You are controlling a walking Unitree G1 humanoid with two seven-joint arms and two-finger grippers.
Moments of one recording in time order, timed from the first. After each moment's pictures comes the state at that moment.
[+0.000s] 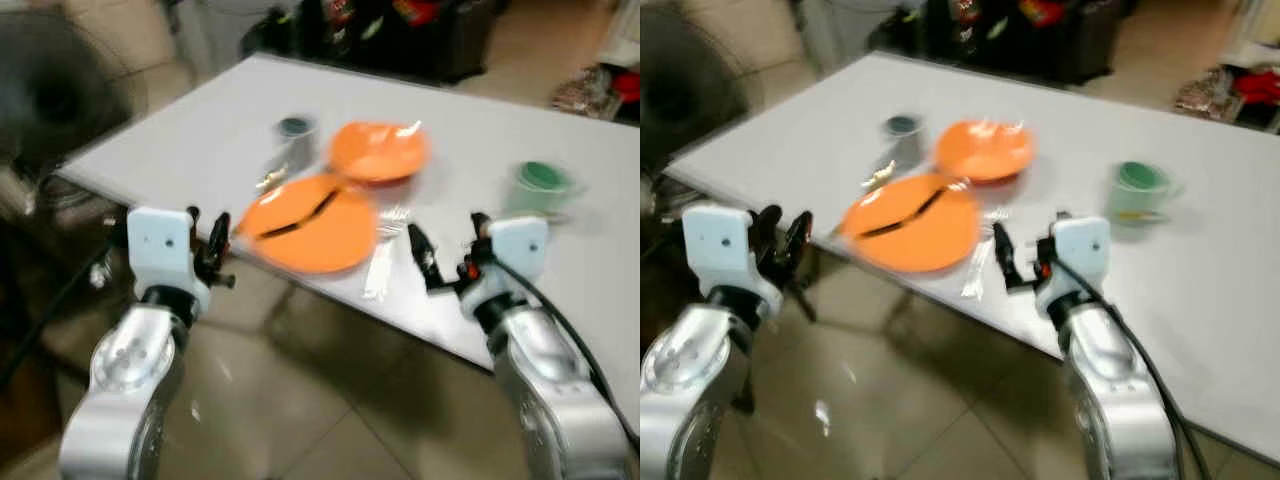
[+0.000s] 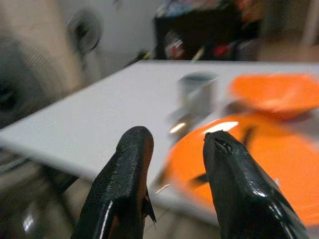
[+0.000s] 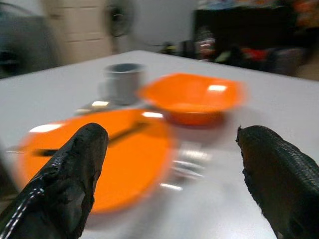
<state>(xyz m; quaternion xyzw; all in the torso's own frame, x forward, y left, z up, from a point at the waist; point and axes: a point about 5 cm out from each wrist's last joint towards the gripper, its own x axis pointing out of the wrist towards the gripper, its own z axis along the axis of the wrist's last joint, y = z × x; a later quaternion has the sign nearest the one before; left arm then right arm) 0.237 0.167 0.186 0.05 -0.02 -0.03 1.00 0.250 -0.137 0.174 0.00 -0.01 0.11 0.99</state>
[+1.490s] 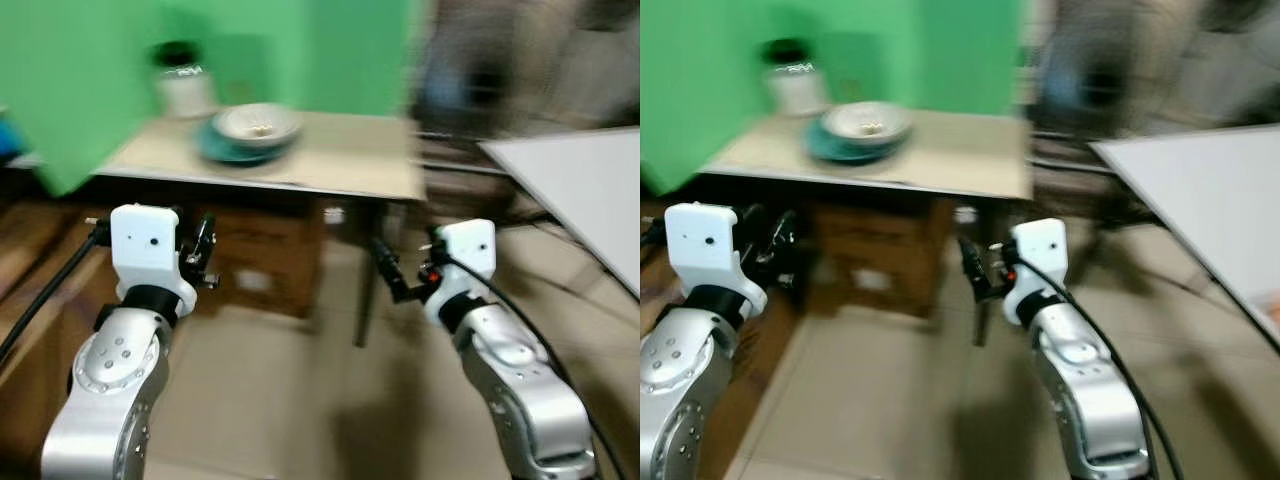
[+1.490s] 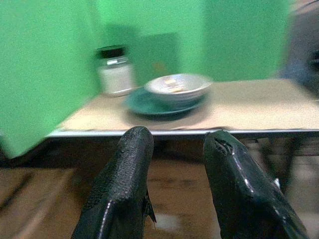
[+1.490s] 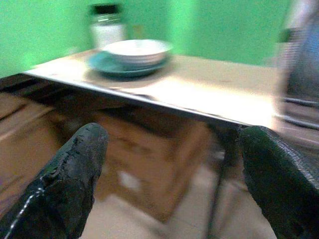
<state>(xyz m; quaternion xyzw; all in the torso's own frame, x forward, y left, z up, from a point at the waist) 0.234 0.176 0.192 0.06 -0.02 -0.01 1.00 0.259 -0.113 0.154 0.00 0.05 0.17 0.98</state>
